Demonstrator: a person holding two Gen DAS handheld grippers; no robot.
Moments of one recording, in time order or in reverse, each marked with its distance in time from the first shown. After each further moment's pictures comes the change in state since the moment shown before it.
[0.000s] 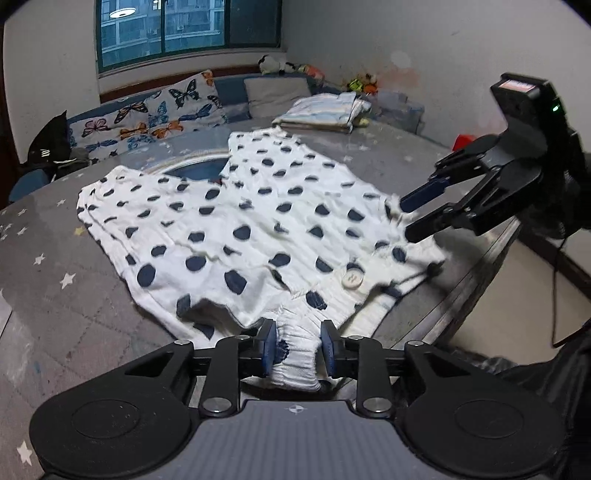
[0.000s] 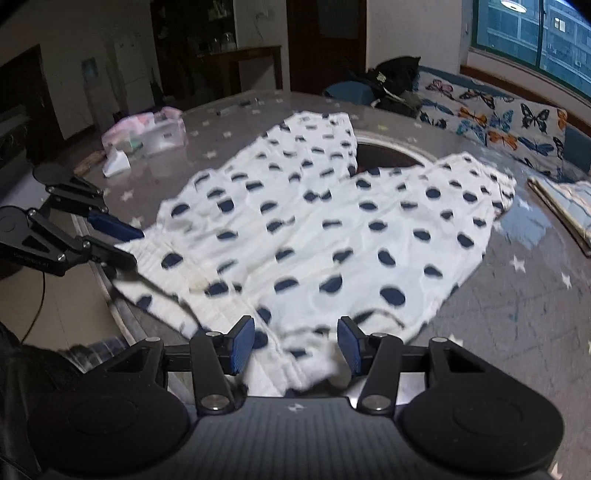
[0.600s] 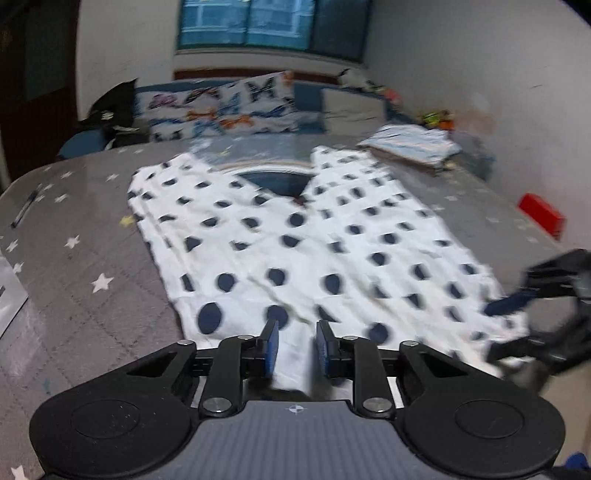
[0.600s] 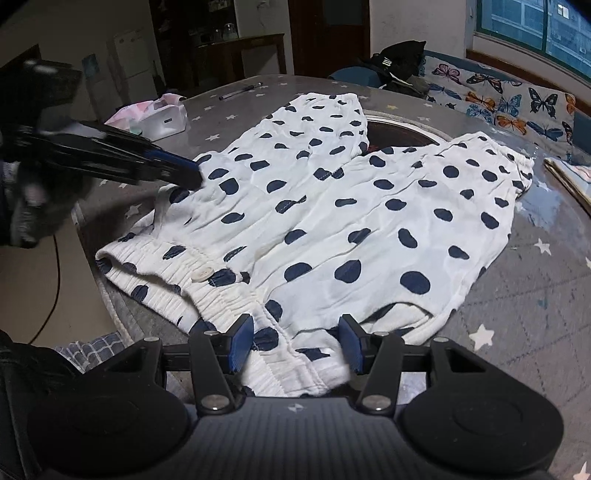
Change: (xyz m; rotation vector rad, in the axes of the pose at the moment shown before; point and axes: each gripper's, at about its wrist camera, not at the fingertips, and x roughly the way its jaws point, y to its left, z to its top) left arm 0.050 0.059 0.031 -0.235 -0.021 0.169; right arm 0.028 0.003 -0.012 0.027 0.051 0.027
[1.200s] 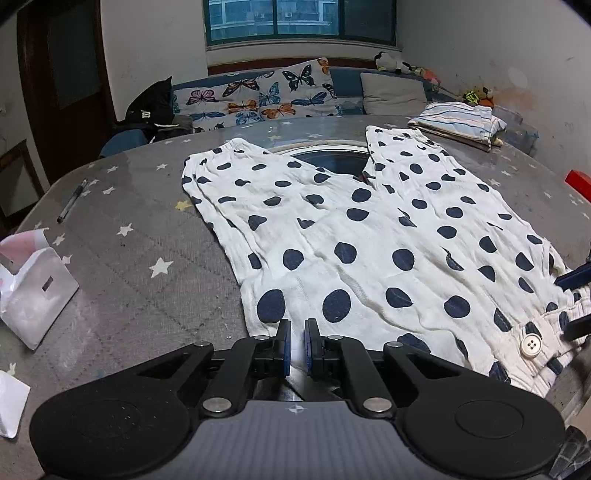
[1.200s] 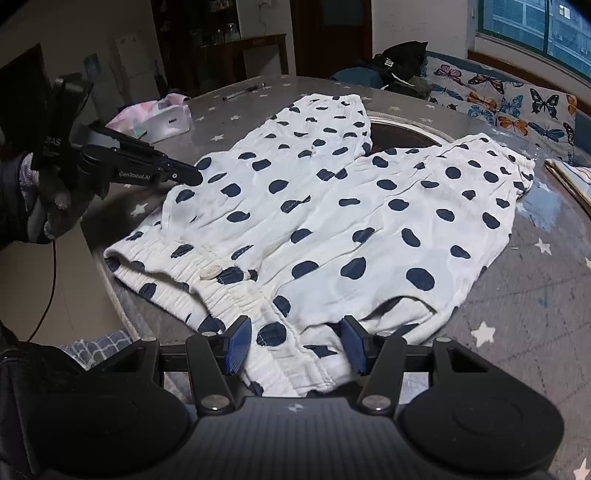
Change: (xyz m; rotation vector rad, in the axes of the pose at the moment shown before) left arm 0.001 0.018 -0.013 0.043 0.030 0.153; right arm -0.008 0.001 0.000 0.000 -0.006 0.002
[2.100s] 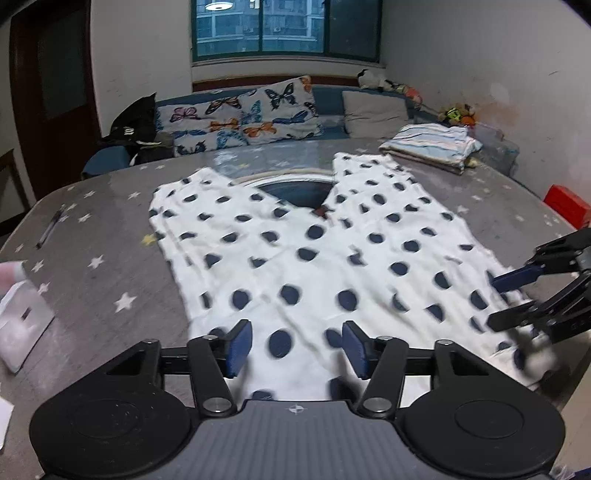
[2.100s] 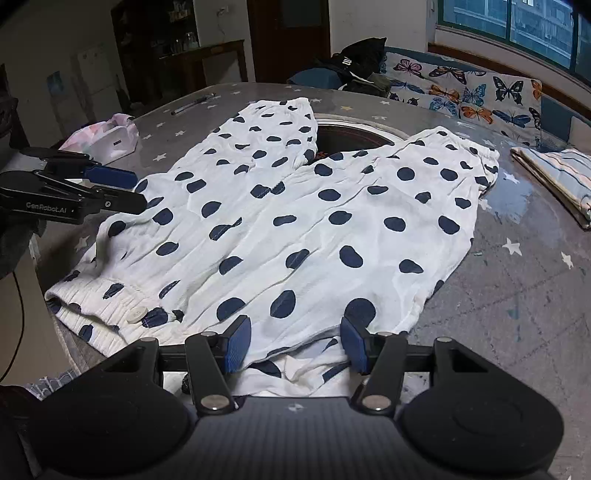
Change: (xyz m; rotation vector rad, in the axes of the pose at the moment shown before) left arm -0.012 -0.035 0.025 -0.003 -0.060 -0.071; right arm 0.021 -0.036 0.018 0.079 -0.009 -0.090
